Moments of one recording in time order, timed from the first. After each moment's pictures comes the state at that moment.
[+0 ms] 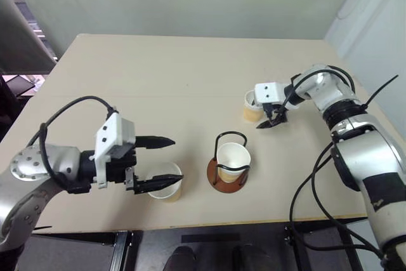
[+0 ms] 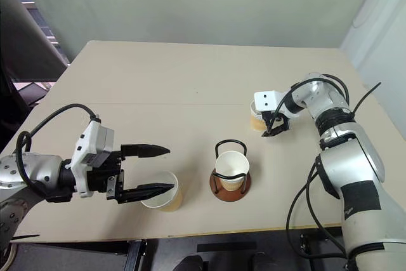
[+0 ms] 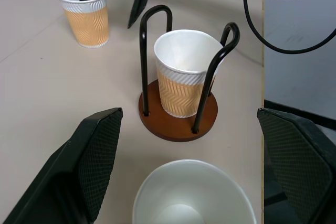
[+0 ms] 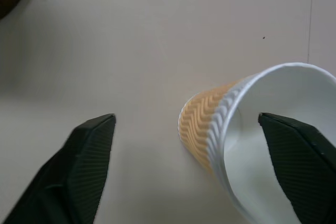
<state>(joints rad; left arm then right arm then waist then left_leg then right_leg) -0.07 1.02 0.35 -0.61 -0.86 0.72 -1.00 -1.36 -0.49 0.44 1.25 -0.34 -0.35 1.29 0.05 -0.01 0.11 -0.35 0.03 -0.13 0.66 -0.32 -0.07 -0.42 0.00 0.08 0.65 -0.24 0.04</state>
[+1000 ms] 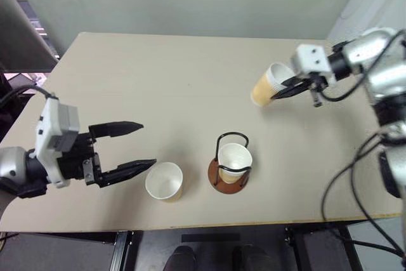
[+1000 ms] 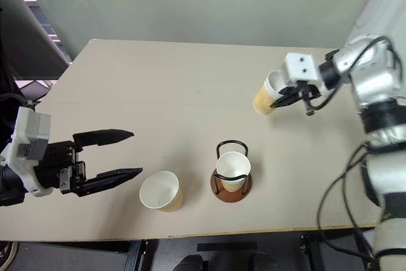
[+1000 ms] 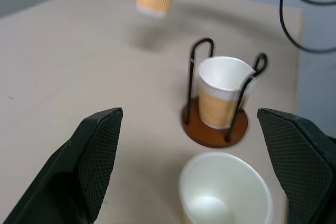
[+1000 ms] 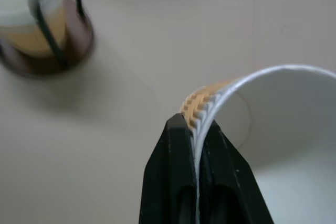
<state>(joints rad) 0.08 1.01 0.70 -0.58 -0.94 0.72 -1.07 -1.24 -0.91 0.45 0.46 0.37 0.06 1.61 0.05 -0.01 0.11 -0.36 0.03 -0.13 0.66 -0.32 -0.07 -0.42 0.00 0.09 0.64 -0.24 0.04</state>
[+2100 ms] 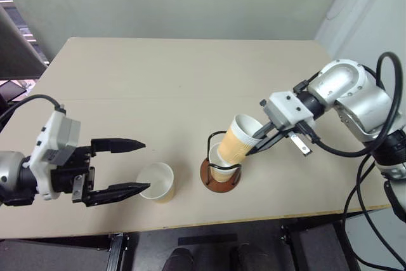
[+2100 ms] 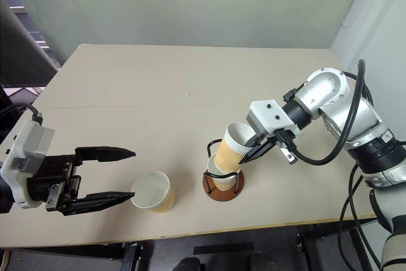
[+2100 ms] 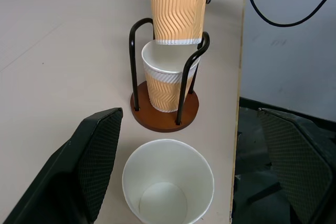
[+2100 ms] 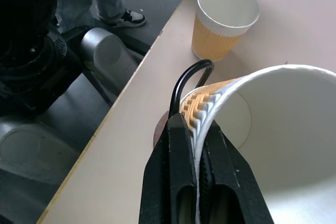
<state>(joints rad) 0.12 1.08 0.68 -0.55 -0.93 0.70 -1.24 -1.06 -0.87 0.53 -0.05 0.48 0.26 1.61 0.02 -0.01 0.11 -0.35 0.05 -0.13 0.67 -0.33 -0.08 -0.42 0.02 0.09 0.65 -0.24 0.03</state>
